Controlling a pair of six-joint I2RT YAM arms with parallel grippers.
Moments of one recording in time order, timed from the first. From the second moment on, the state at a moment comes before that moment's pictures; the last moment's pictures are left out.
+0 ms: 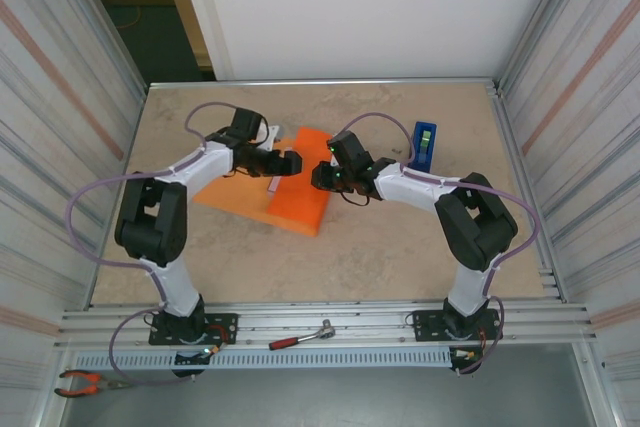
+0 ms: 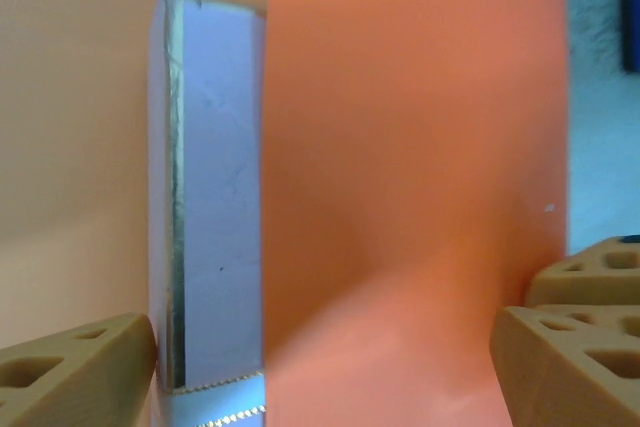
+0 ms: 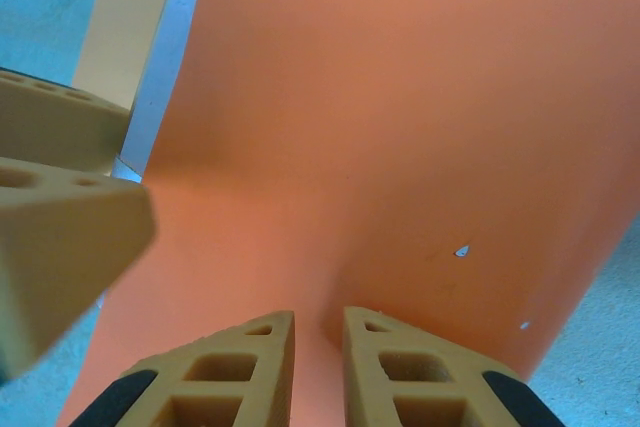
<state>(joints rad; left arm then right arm) -0.33 1.80 1.25 -0.49 0.41 -0.23 0.69 1.81 1.15 -0.15 -0.16 0.73</state>
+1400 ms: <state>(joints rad) -0.52 1.66 0.93 -0.15 0.31 -0.64 0.50 1.66 1.02 -0.26 -0.17 0.75</state>
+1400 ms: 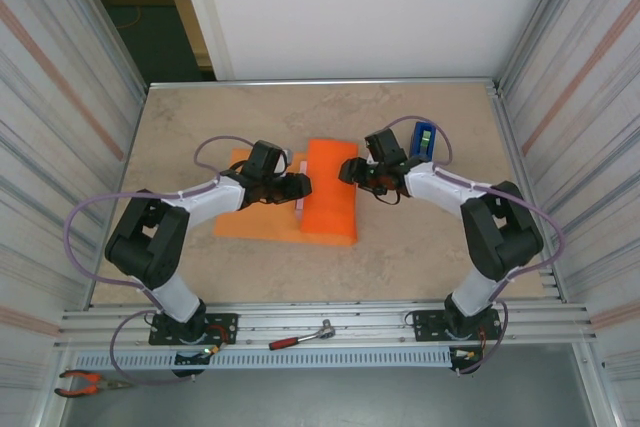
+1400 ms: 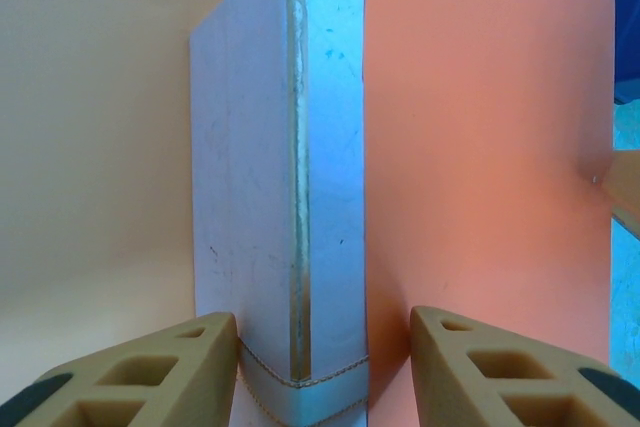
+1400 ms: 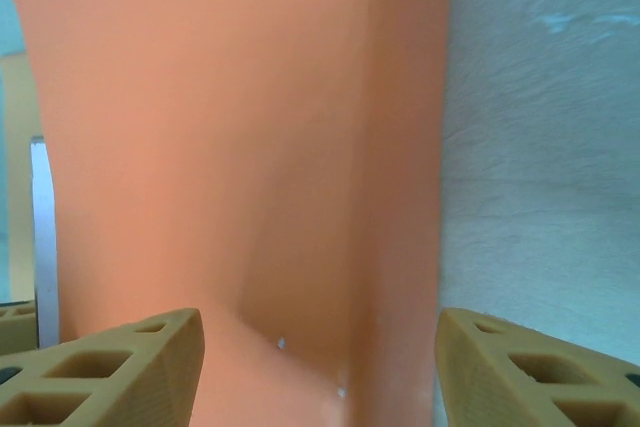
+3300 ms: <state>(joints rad) -0.47 1.75 1.06 -0.23 0.33 -0.51 0.62 1.68 1.03 -0.23 -0.18 0.70</state>
